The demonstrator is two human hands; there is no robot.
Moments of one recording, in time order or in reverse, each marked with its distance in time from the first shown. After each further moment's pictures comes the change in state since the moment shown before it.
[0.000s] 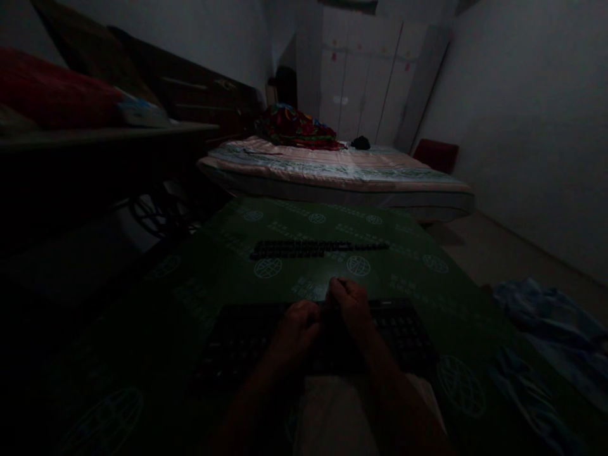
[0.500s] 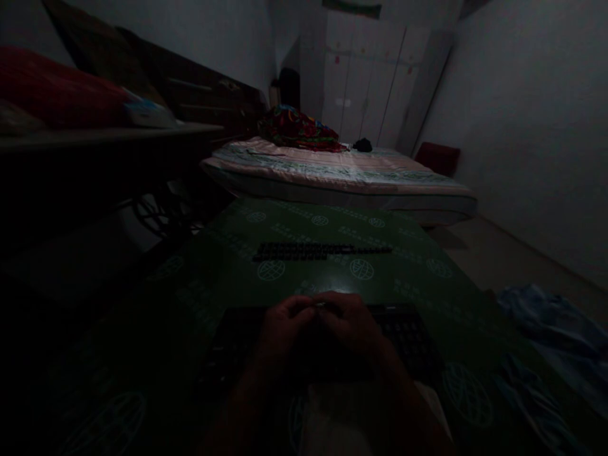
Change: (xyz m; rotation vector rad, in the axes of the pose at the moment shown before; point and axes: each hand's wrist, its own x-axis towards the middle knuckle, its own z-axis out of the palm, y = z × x) left_hand 0.002 0.006 -0.020 -0.857 0.152 -0.309; right_hand -0.011 -0.019 -0.005 -0.428 -0.332 -0.250
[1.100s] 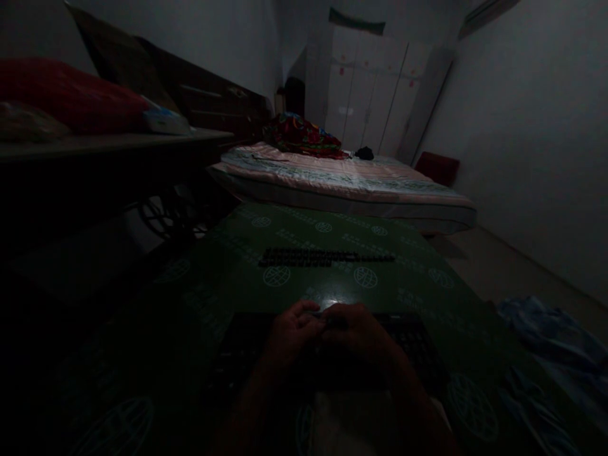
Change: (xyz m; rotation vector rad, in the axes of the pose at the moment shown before) left_hand 0.000 -0.006 -0.010 -0.107 -0.135 -0.055; right_hand 0.001 -0.010 -0.007 -0.029 -0.251 0.112
